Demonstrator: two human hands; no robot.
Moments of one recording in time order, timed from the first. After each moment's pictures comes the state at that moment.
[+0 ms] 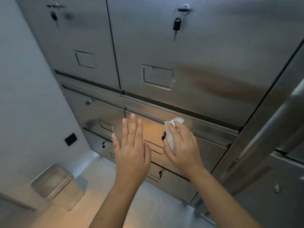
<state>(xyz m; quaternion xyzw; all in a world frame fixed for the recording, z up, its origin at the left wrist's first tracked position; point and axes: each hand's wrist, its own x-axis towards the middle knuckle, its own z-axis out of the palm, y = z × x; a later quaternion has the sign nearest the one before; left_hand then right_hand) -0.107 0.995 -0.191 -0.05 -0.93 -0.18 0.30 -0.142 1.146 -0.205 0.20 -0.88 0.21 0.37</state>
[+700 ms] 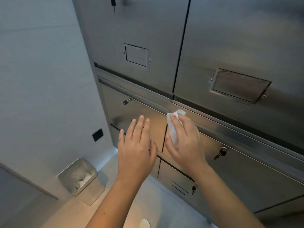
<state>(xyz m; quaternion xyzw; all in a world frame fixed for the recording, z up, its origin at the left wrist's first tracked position) -0.188 0.823 -0.206 0.00 -0.94 -0.13 0.32 -0.237 0.960 -0.205 0.25 -0.87 0.23 0.36</state>
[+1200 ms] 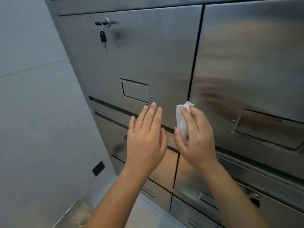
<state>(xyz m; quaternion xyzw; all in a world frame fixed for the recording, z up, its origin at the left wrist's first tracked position) -0.350 0.789 -0.136 -0.10 -0.90 -0.13 0.39 -0.378 0.924 -0.150 0.21 -0.84 0.25 0.44</state>
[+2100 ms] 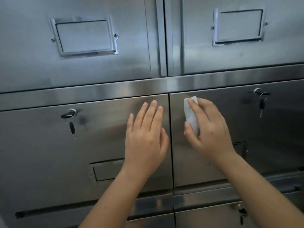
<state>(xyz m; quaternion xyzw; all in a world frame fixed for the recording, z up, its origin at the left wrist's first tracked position) -0.447 0.750 -0.001 -0.42 -0.72 -0.24 0.50 -0.374 0.898 -0.001 -0.01 -0.79 0.00 0.61</state>
